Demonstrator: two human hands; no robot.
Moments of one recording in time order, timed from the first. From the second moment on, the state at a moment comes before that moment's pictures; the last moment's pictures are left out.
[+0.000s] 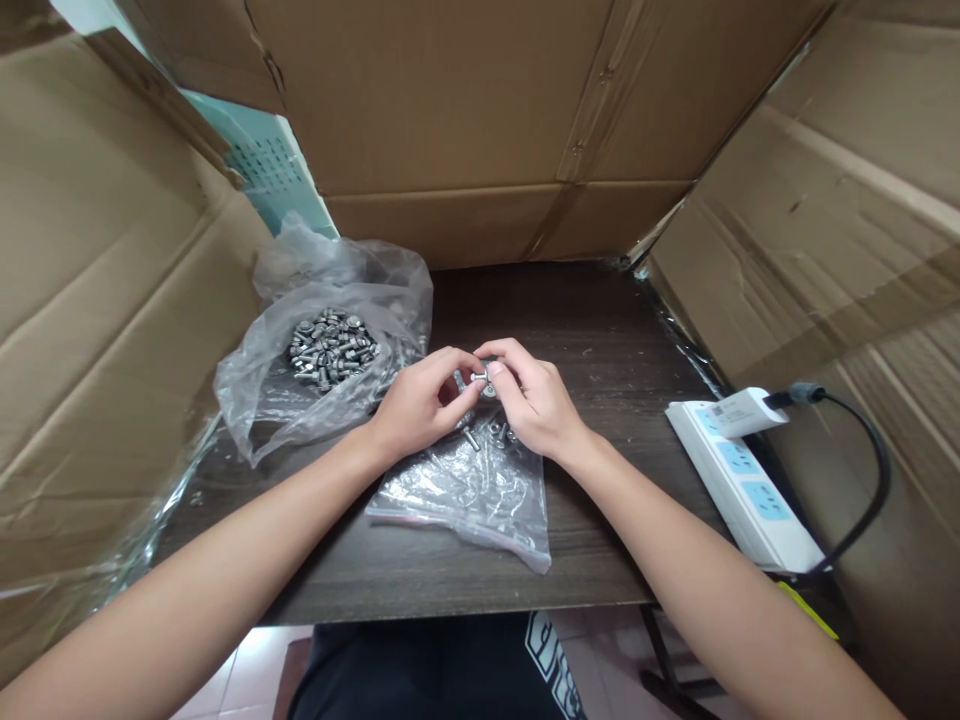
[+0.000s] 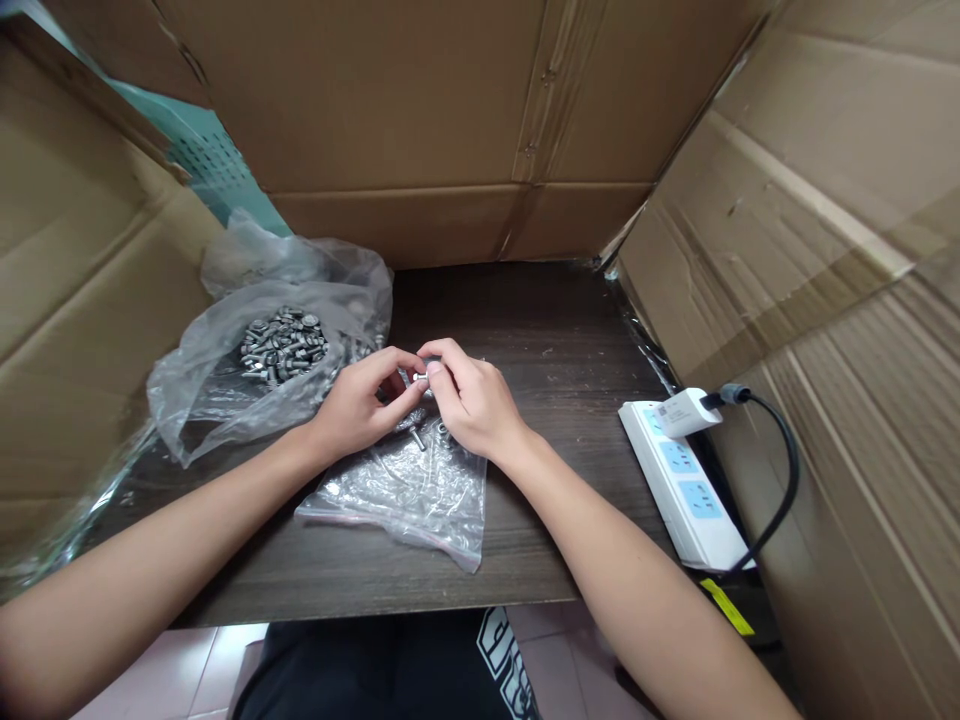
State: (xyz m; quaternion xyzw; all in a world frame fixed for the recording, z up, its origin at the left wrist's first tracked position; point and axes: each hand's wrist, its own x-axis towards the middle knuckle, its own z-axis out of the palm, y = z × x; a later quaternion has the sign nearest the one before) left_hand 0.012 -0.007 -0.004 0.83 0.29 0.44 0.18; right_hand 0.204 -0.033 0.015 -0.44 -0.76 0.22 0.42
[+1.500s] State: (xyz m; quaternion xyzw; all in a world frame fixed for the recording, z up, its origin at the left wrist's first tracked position) left_hand 0.012 -0.008 -0.001 0.83 0.29 0.43 0.20; right_hand 0.204 -0.033 0.013 -0.44 -0.76 0.23 0.42
